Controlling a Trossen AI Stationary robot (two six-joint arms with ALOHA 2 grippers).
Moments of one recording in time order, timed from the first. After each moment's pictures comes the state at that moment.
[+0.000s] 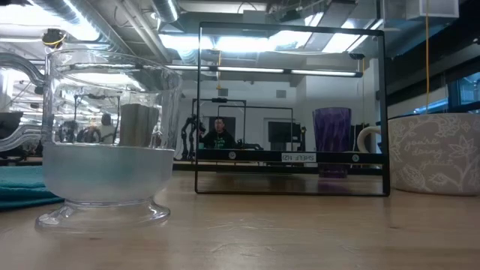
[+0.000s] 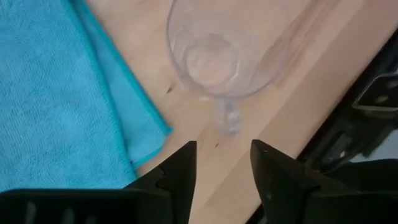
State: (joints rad) left arm -0.80 1.90 1.51 -0.95 -0.34 -1.52; right arm 0.15 1.16 2.04 -1.57 0.08 0.15
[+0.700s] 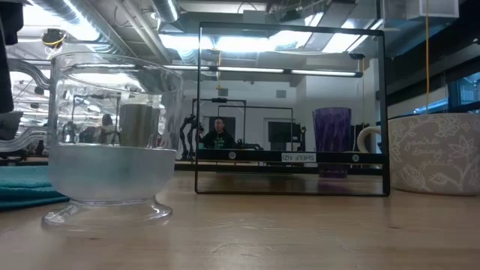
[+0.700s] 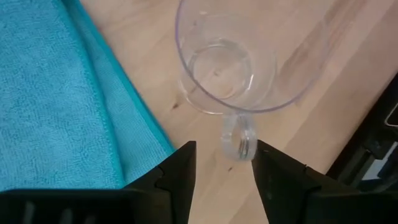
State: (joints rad) left arm -0.79 1.90 1.38 -0.81 -0.41 -1.52; right arm 0.15 1.16 2.04 -1.57 0.08 0.14
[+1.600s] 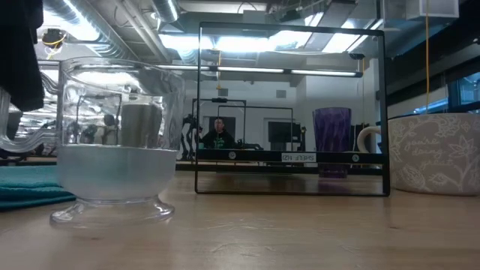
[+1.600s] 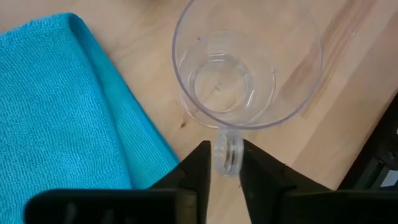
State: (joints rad) left arm -0.78 1.90 1.38 -0.81 -0.46 -1.46; right arm 0.15 1.16 2.04 -1.57 0.10 0.15
